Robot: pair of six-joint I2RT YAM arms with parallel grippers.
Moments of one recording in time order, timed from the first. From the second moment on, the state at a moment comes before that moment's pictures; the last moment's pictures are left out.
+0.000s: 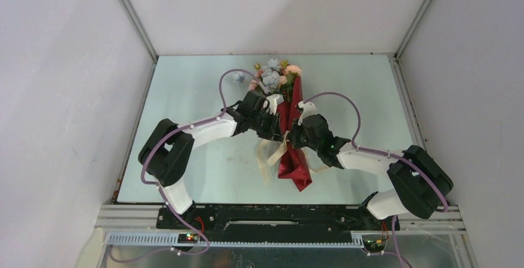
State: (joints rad) left arm -0.66 1.73 1.07 -0.18 0.48 -0.38; right arm 0.73 1.43 0.61 0.27 0.07 0.47
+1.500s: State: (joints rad) left arm -0.65 1.84 1.19 -0.26 0.46 -0.31; right arm 0.74 1.41 0.61 0.24 0.11 0.44
